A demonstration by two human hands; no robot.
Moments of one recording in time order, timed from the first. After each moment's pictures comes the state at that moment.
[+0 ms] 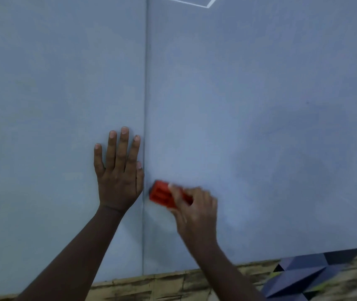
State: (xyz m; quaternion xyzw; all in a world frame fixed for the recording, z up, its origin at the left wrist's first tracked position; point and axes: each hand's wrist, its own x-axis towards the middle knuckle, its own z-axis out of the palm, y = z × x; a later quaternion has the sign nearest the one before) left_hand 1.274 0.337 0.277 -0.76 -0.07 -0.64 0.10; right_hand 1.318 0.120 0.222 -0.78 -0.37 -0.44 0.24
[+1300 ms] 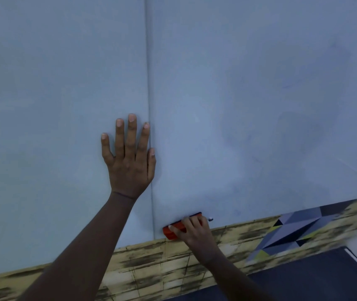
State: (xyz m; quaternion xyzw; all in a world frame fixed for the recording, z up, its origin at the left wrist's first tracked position) left_hand 1.274 0.335 0.228 -0.77 -0.06 -0.62 0.10; right_hand 1.313 0.098 0.009 -0.82 -0.46 -0.34 0.00
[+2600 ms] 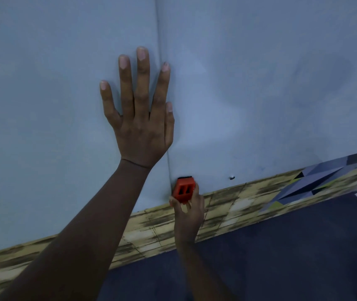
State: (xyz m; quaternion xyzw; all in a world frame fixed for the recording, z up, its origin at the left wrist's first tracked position) left_hand 1.278 0.333 0.216 -0.76 -0.06 -0.63 0.12; right_hand 1.213 0.220 -0.007 -0.74 0.03 -0.11 0.66
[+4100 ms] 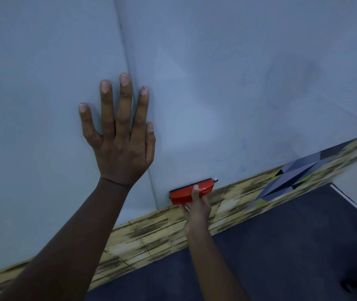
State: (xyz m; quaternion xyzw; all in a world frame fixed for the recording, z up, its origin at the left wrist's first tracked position) left_hand 1.275 0.335 0.193 -0.77 -0.04 -0.61 0.16; right_hand 1.271 0.176 0.012 -0.43 0.30 0.06 0.85
